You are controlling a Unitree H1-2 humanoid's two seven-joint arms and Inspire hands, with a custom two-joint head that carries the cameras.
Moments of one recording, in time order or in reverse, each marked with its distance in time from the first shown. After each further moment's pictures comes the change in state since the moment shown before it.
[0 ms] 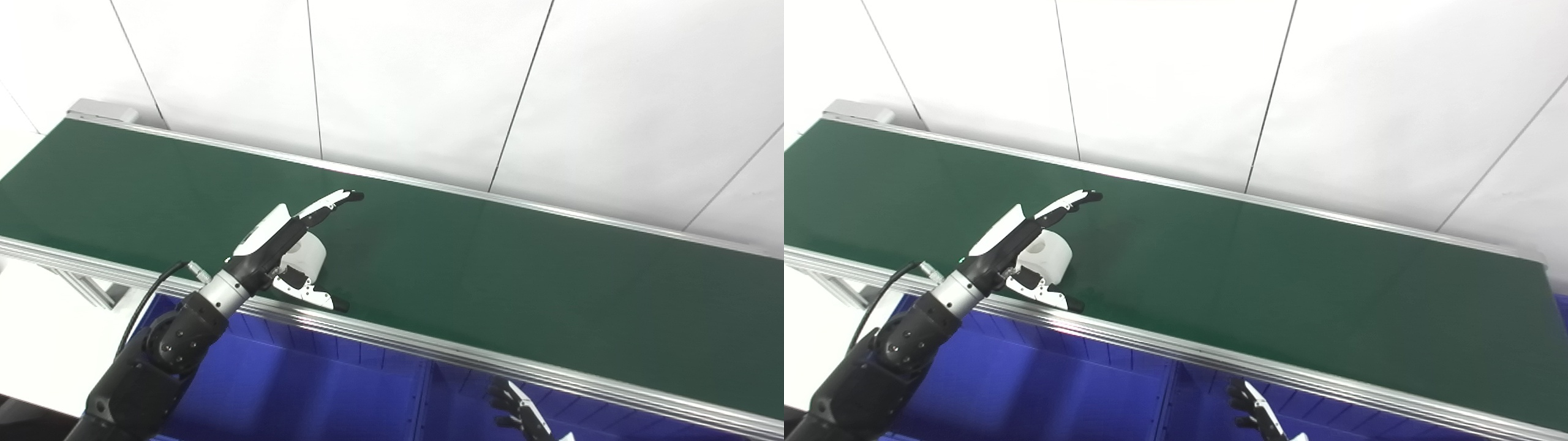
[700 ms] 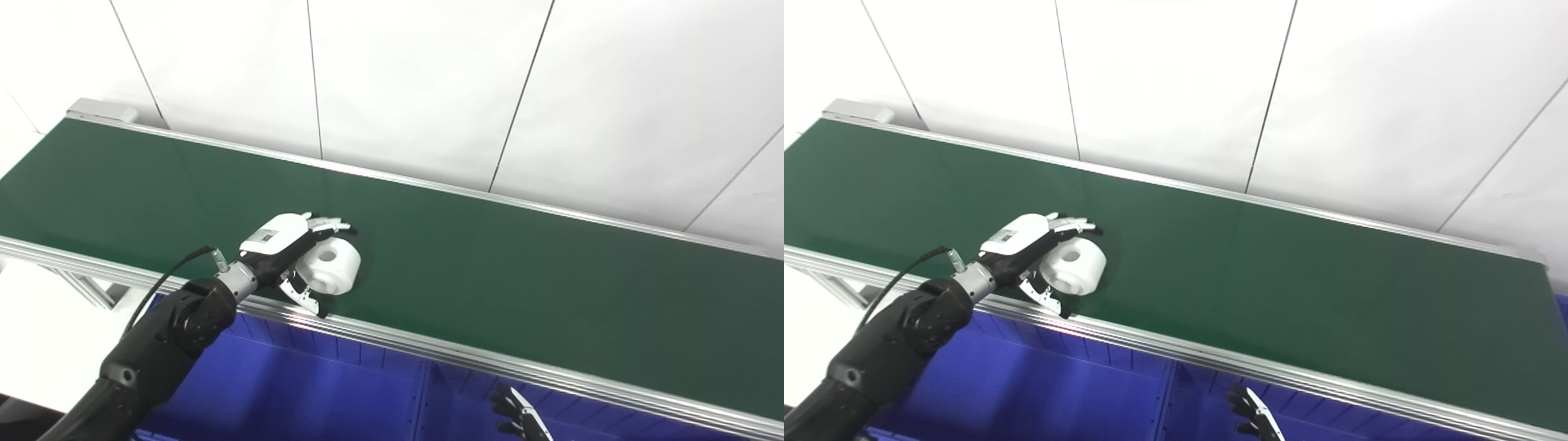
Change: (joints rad) left arm -0.104 0.027 -0.082 0.183 0.311 0.121 0.026; right arm 0.029 -0.001 -0.011 -0.025 0.020 0.009 0.021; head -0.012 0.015
